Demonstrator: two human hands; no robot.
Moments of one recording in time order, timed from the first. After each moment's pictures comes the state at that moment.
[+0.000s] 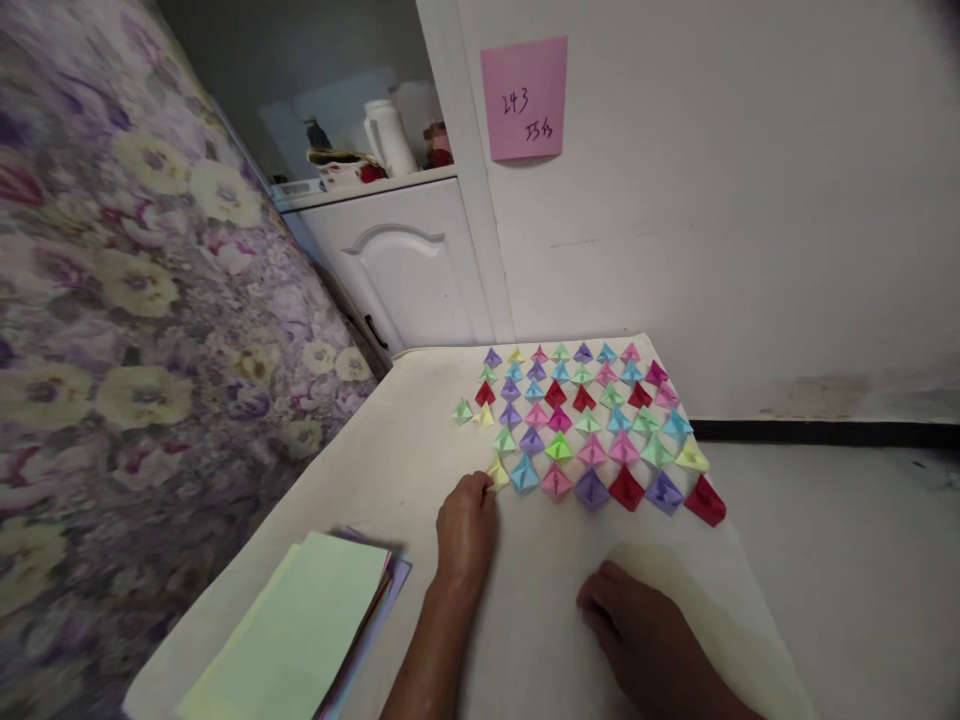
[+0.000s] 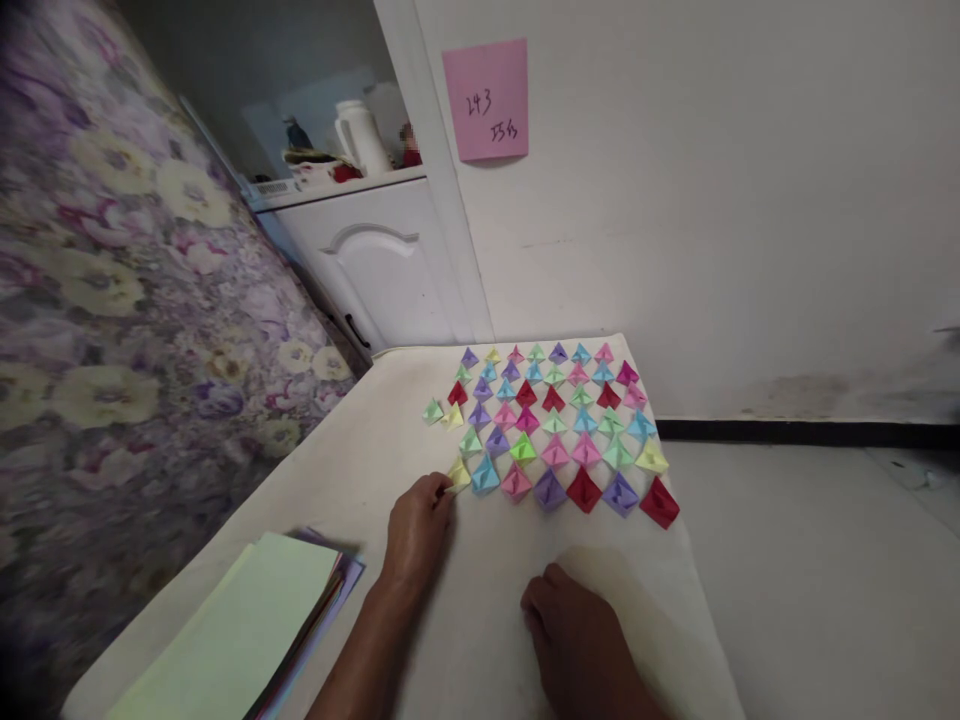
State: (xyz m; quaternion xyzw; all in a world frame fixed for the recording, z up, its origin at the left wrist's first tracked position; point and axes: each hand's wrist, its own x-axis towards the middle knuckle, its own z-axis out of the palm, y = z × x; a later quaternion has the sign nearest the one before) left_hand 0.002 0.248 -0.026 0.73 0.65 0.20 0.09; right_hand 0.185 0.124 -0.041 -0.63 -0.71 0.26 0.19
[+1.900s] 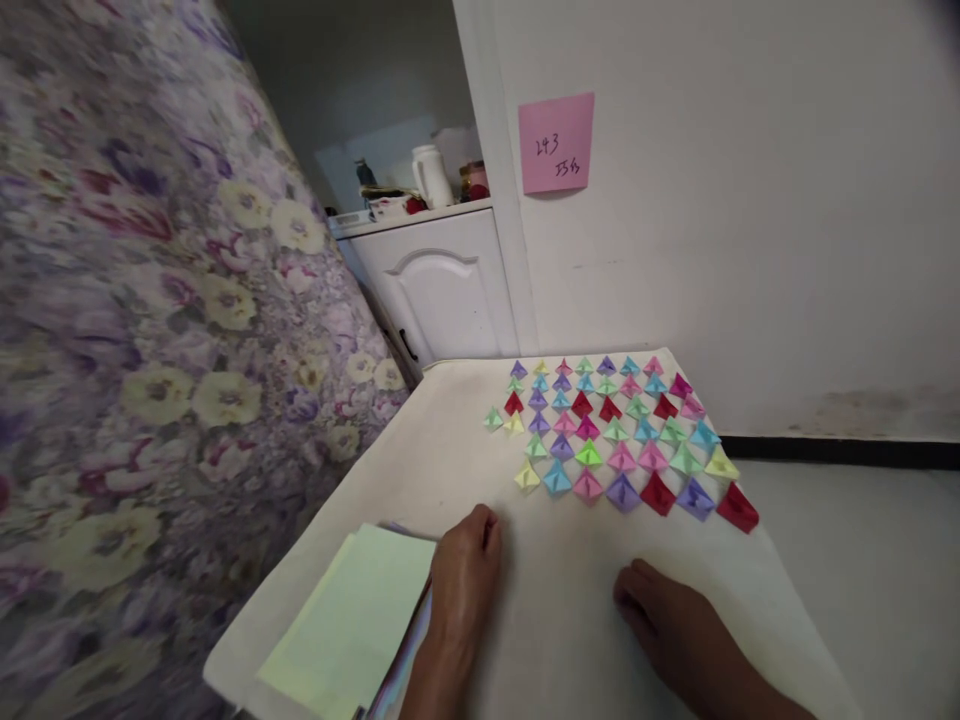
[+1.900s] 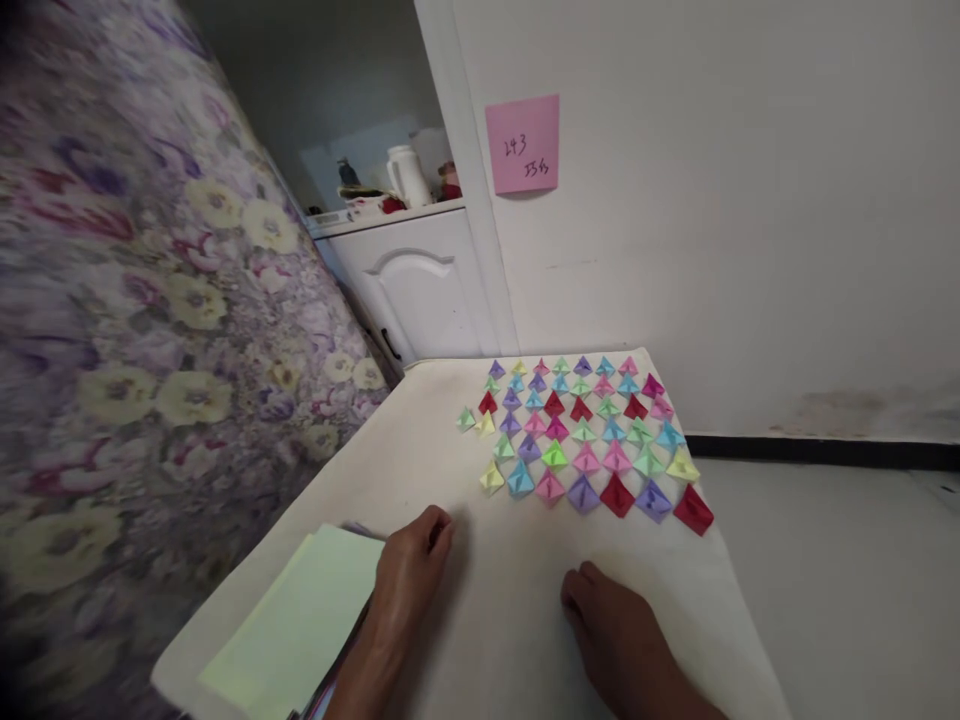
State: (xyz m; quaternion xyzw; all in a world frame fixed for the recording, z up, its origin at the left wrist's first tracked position) left_hand -0.046 0.199 0.007 0.71 0.67 0.17 0.10; right_hand 0.179 0.122 -0.044 -0.62 -0.73 0.21 0.17
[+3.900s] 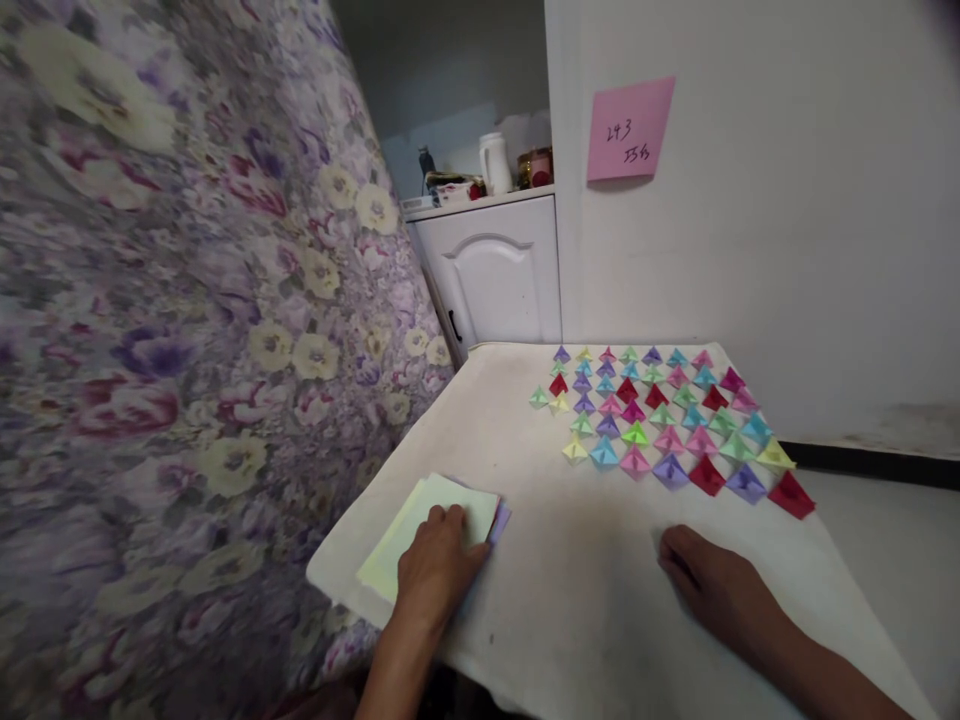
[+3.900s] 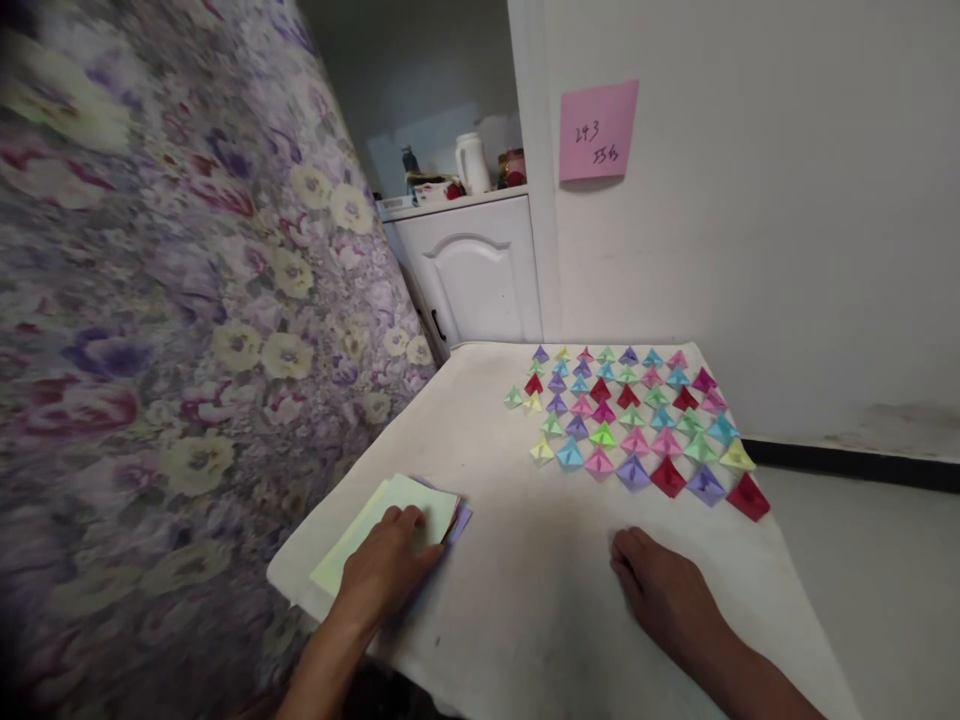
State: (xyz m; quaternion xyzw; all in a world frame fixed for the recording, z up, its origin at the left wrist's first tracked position) left_hand -0.149 0.150 0.019 0.67 0.74 -0.01 0.07; right_hand 0.176 0.116 -0.065 -0.60 -0.77 0.12 0.18
